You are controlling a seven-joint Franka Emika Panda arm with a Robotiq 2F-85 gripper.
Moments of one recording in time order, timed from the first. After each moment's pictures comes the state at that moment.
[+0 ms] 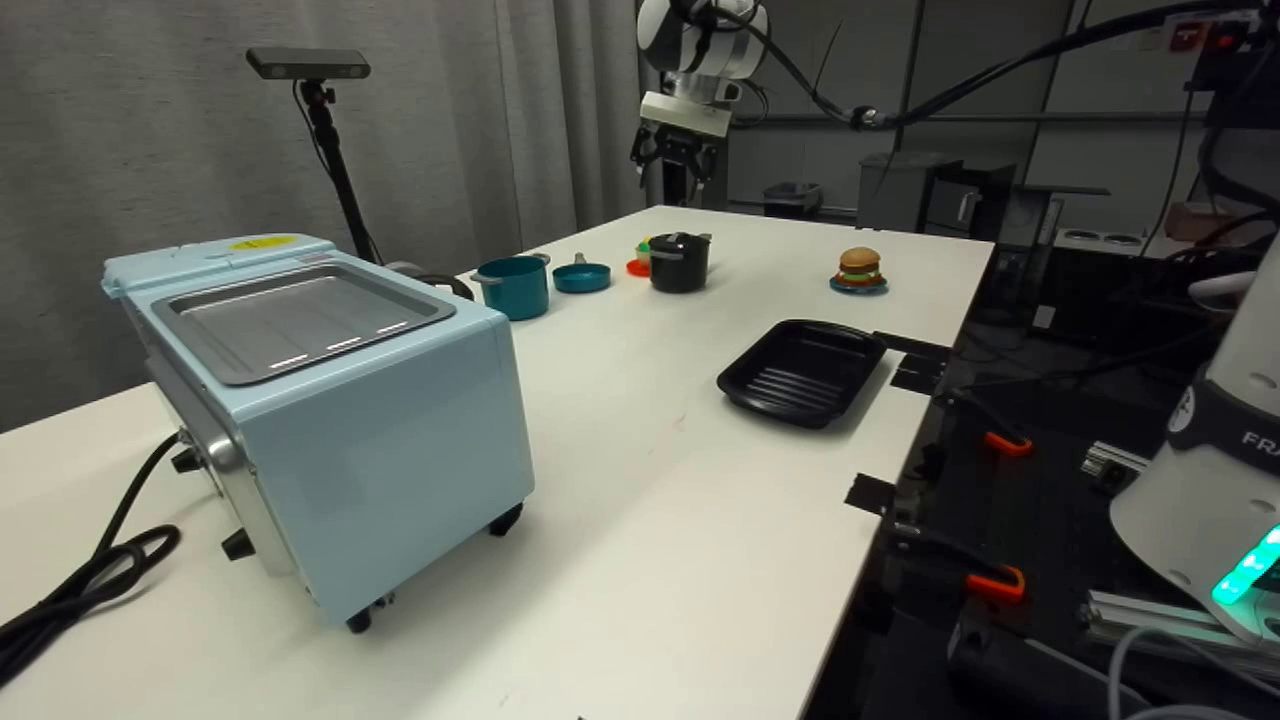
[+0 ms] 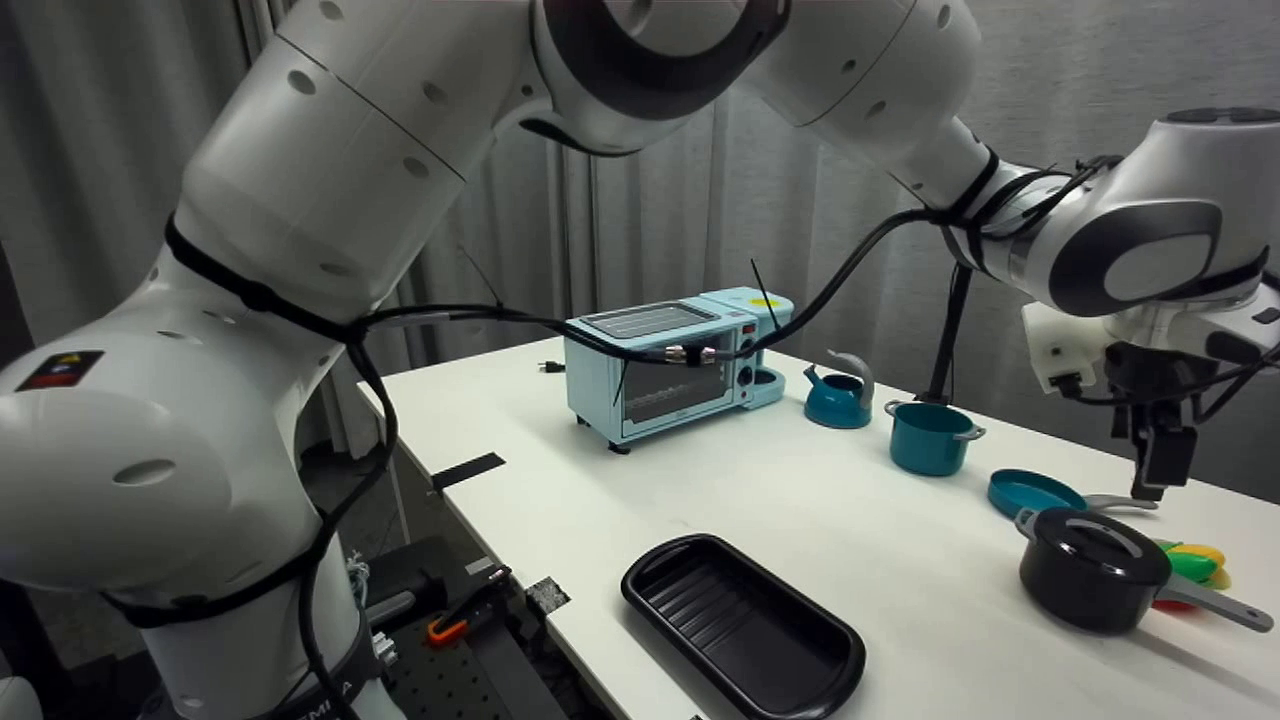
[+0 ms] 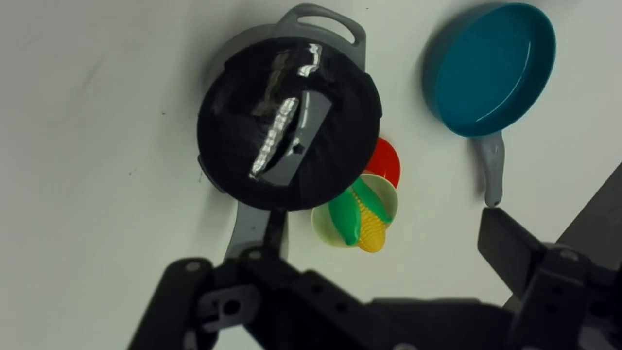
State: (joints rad) arm -0.29 0.70 -0.19 -1.42 0.31 2.42 0.51
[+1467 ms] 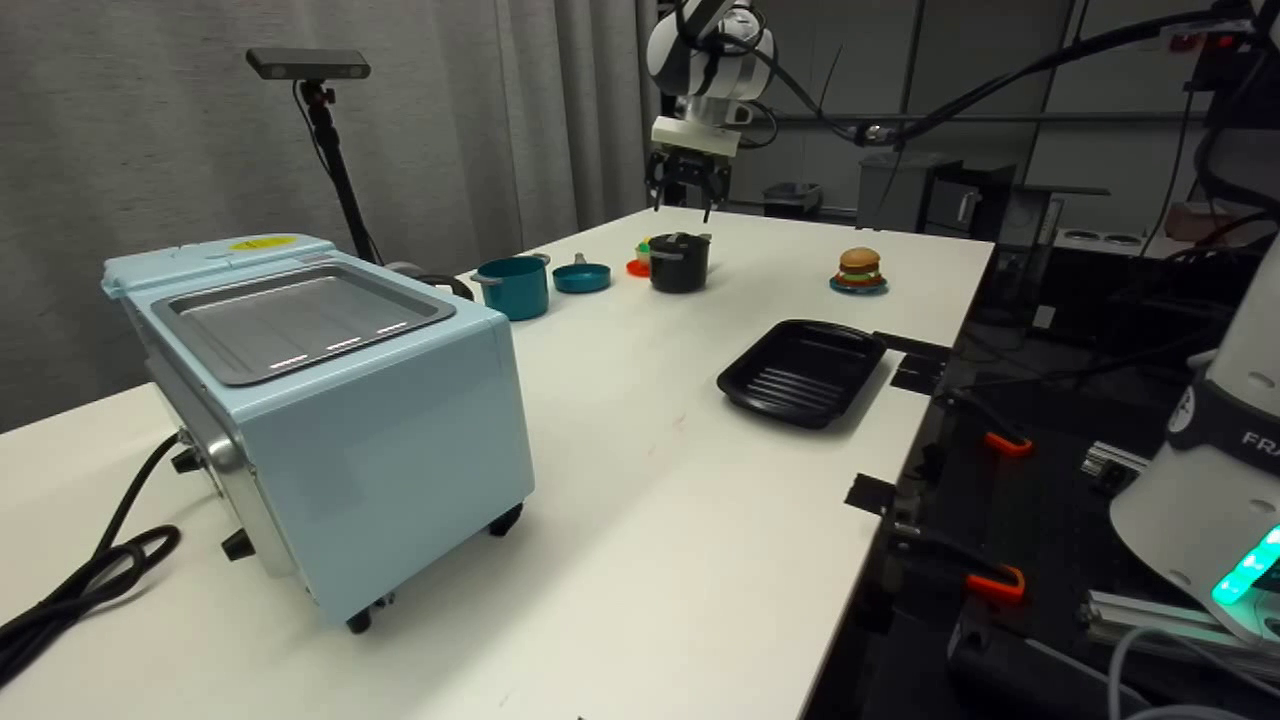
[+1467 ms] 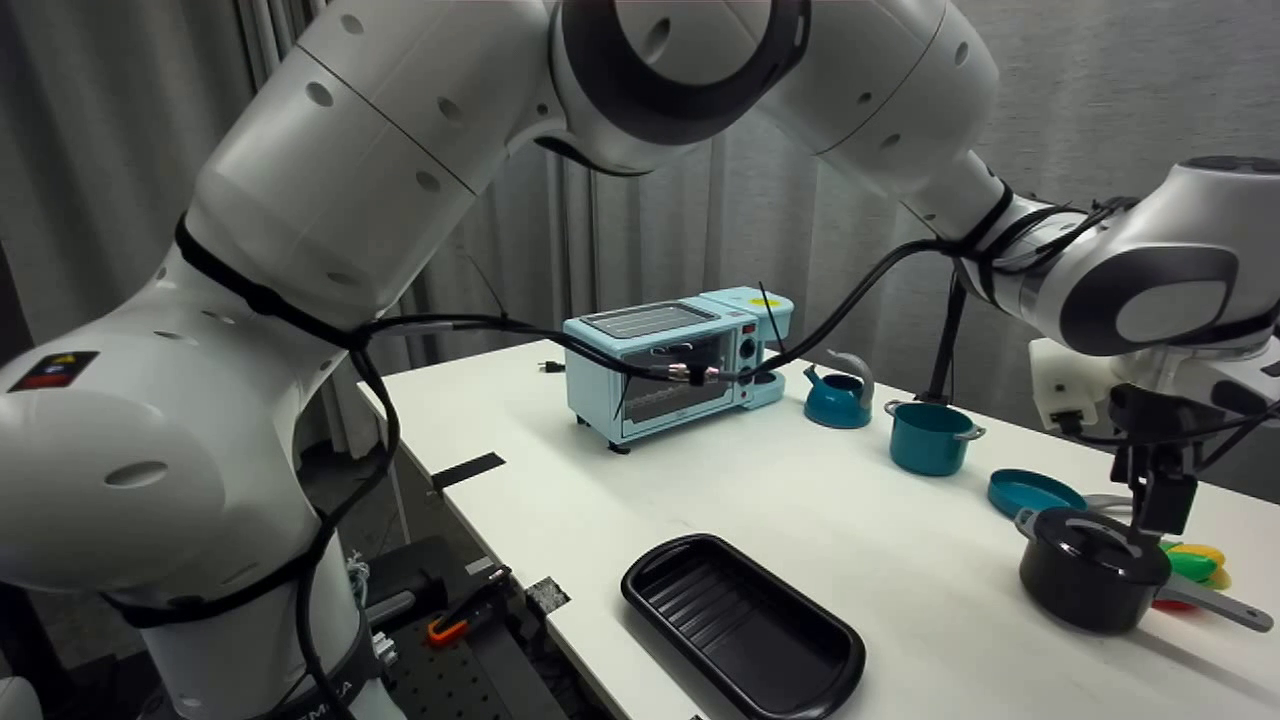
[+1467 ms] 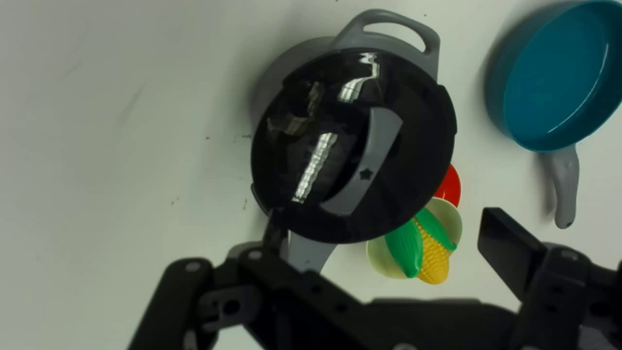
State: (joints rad) arm -0.31 0.75 -0.20 -1.42 0.31 2.38 0.53
